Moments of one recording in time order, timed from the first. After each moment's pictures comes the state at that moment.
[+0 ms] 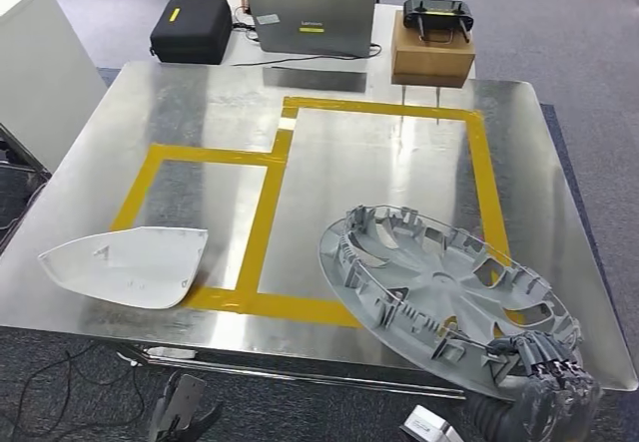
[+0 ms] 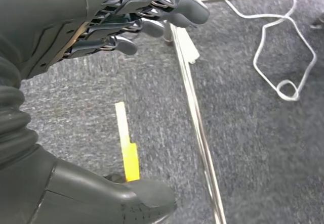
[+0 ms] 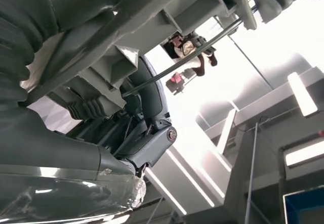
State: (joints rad) left arm -0.18 -0.20 0.80 -0.27 -0.68 0.29 -0.58; right arm 0.53 0.32 -0.02 -2.10 1.27 -0.68 -0.46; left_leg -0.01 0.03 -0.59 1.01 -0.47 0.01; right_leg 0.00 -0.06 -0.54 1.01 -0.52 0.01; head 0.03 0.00
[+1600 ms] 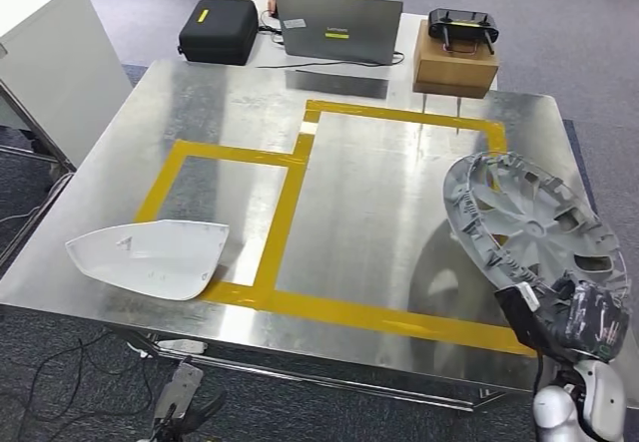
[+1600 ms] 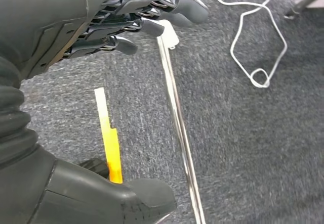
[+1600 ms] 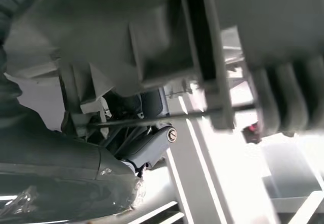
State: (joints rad) left arm -0.22 -0.17 0.78 -0.27 -0.69 0.11 -0.60; right arm 0.01 -0.10 -0.34 -1.42 1.12 -0.38 -0.11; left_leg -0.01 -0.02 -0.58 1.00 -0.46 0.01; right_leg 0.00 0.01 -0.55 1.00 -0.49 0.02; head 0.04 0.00
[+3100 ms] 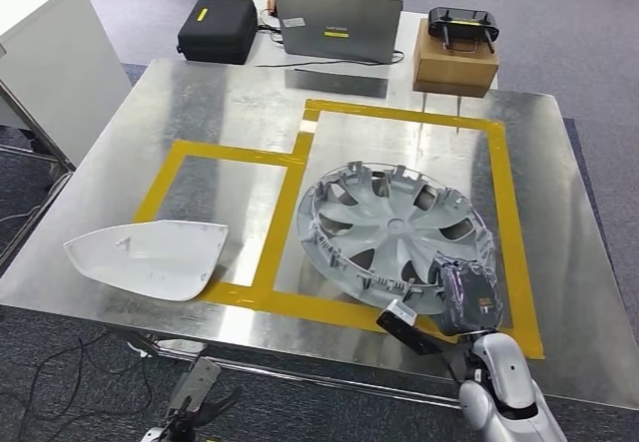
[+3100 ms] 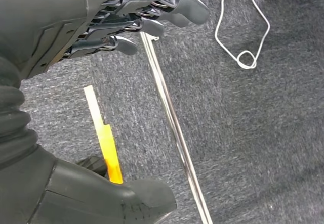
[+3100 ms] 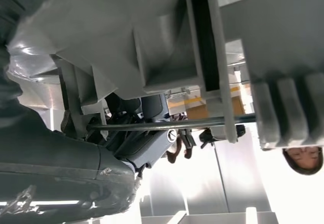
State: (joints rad) left arm -0.24 -0.19 0.70 -0.26 -0.73 0.11 -0.58; right arm -0.04 -0.16 0.16 -1.47 1.24 -0.30 -0.06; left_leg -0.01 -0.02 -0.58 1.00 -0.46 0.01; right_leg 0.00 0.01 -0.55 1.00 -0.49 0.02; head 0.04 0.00
